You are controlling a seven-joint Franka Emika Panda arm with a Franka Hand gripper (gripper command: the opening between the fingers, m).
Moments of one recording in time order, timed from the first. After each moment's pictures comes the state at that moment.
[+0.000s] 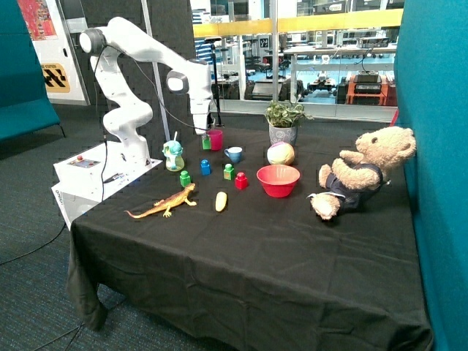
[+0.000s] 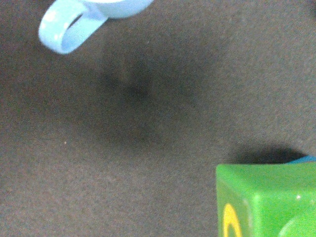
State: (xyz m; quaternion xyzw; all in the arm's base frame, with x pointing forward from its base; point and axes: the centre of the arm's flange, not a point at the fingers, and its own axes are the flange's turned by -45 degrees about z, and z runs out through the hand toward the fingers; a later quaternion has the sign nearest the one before) arm 0.423 -0.013 0.405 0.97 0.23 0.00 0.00
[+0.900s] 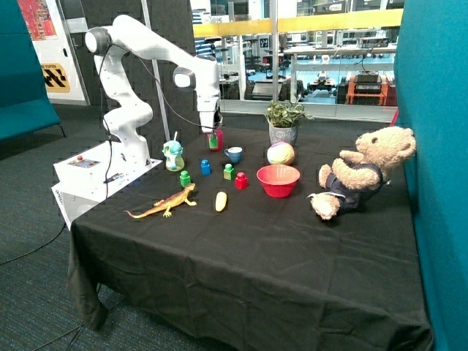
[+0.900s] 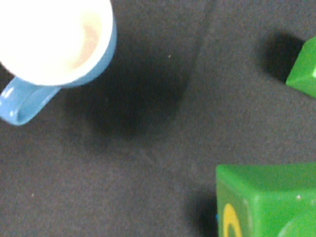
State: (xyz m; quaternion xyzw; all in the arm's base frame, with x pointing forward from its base) arm 0.464 -0.024 0.418 0.98 0.21 0.00 0.00
